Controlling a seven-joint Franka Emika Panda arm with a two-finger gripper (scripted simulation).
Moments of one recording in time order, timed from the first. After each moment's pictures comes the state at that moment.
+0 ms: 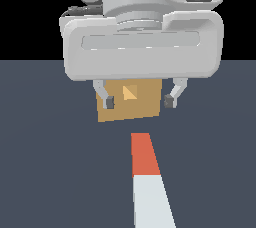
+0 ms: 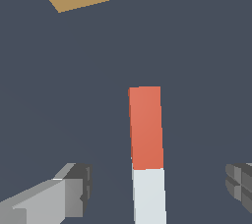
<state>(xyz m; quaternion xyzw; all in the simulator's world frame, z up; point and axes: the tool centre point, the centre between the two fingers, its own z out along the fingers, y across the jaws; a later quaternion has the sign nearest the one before) 0.017 -0.113 0.134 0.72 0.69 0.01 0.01</state>
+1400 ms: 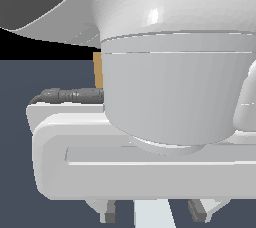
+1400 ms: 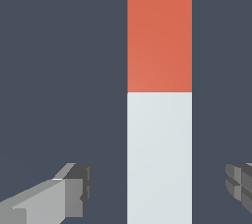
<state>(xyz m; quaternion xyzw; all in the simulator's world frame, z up) 0.027 -0.209 0.049 0.71 0.71 0.00 0.00</state>
